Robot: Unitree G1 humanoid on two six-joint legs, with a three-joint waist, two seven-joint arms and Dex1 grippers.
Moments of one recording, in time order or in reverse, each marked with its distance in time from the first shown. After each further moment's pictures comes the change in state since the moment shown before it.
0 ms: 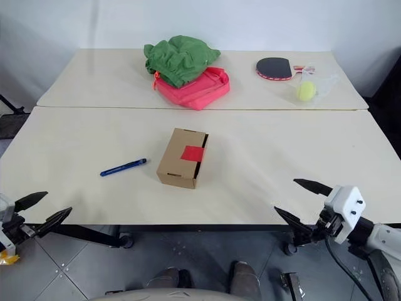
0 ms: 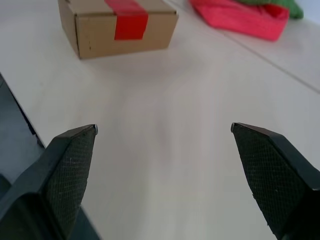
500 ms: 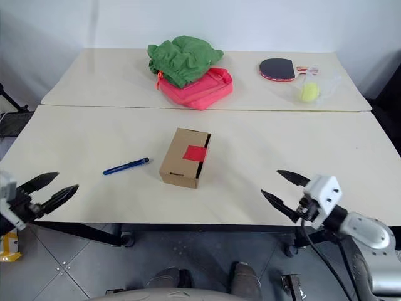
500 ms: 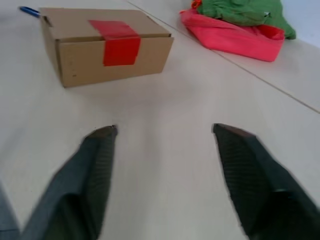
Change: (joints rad) left arm -0.247 0.018 -0.116 -0.072 -0.077 0.174 0.027; right arm -0.173 0.083 0.177 0.010 -0.126 0.065 -0.175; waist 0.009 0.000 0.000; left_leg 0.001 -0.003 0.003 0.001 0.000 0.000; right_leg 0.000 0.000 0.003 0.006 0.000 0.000
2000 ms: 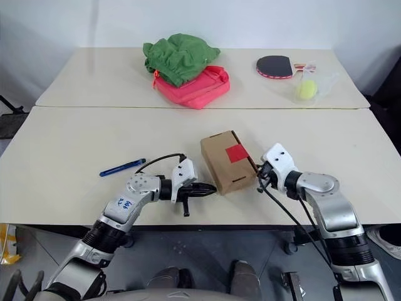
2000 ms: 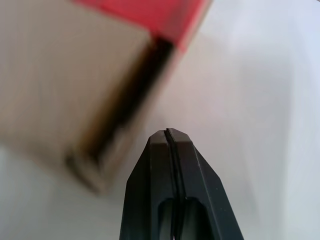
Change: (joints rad) left arm -0.557 -0.347 -0.856 0.118 0.388 0.037 -0.093; right arm -0.395 -0.032 0.200 0.302 -0.163 0.302 0.030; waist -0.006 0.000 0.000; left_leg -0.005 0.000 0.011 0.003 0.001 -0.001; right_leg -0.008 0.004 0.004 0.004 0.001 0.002
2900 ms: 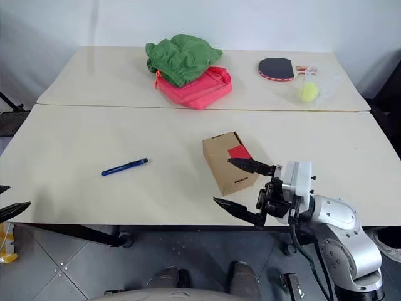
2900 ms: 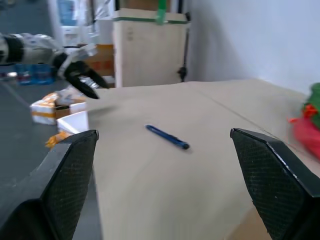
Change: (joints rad) left arm 0.416 0.701 0.868 0.739 -0.226 -0.380 -0.330; right arm 0.260 0.105 -0.124 -0.548 0.473 -0.143 0.175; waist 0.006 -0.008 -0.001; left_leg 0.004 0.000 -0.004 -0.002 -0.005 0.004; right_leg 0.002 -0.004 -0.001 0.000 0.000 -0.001
